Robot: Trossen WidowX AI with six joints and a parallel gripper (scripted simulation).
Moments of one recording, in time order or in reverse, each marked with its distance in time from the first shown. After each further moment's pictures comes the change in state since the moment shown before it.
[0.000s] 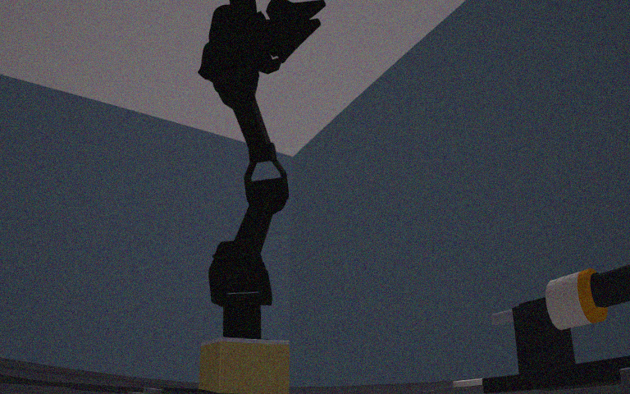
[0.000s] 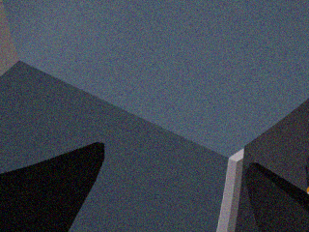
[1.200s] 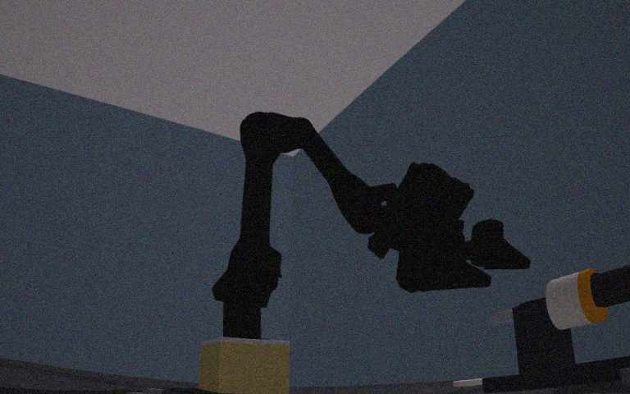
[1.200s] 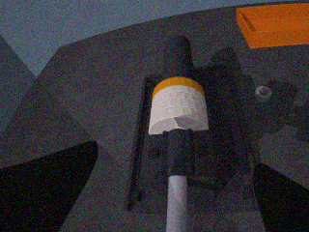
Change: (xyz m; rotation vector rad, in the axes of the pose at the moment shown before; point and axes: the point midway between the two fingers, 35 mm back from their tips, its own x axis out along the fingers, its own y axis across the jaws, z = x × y) arm 0.180 -0.316 -0.237 -0.719 0.097 -0.712
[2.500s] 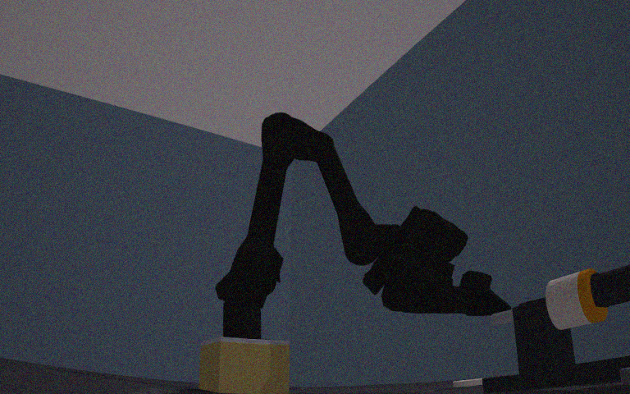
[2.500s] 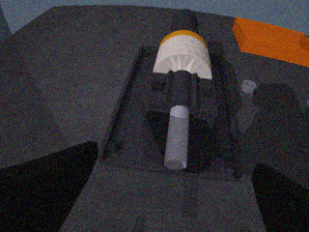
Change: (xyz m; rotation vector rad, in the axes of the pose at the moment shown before) arm -0.014 -0.003 -0.056 -0.288 -0.059 -0.101
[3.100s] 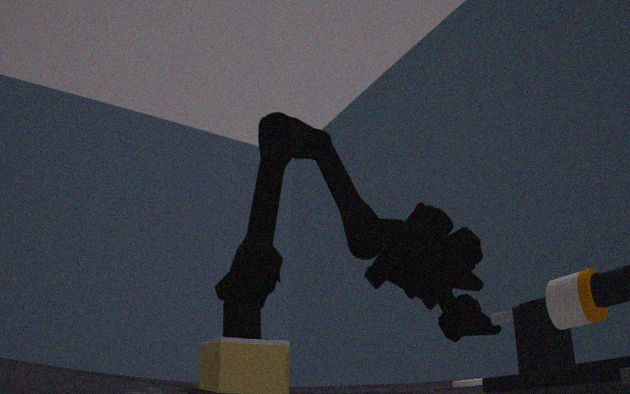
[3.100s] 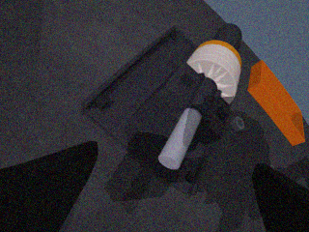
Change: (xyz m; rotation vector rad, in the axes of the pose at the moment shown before) arm 0.001 0.001 0.001 -0.629 0.044 0.012
